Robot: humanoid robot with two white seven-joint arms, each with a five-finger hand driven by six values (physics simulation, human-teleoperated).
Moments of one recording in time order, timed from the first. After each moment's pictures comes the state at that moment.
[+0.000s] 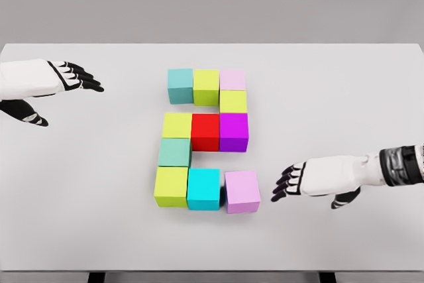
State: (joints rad) left arm -0.66 1.13 -0.62 -1.59 -0.10 -0.61 -0.61; right arm -0.63 -1.06 0.98 -1.76 0.24 -0.61 0.61
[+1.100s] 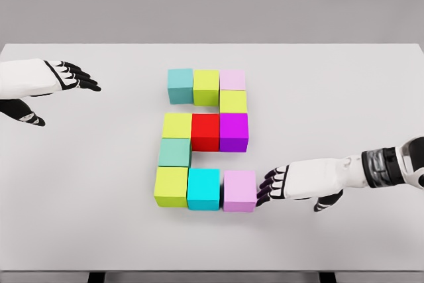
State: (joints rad) left arm -0.66 1.14 -0.62 -1.58 -0.10 -0.61 -0.61; right arm -0.63 -0.99 0.99 -1.76 0.24 -0.61 0.61
